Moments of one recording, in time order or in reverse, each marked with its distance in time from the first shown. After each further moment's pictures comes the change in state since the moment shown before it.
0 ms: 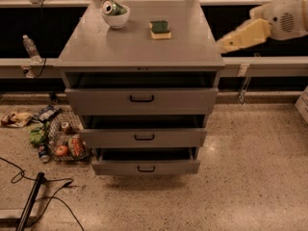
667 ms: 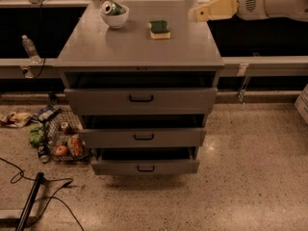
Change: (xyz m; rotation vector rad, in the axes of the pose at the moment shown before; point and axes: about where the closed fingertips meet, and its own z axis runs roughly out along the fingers) arm -0.066 -0.035 0.059 0.078 -0.186 0.113
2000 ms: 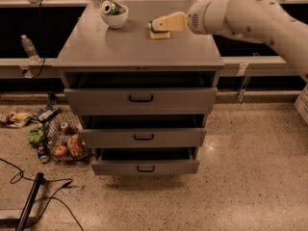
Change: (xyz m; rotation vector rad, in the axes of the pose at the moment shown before) arm 0.021 -0.002 0.125 0.136 -0.047 0.079
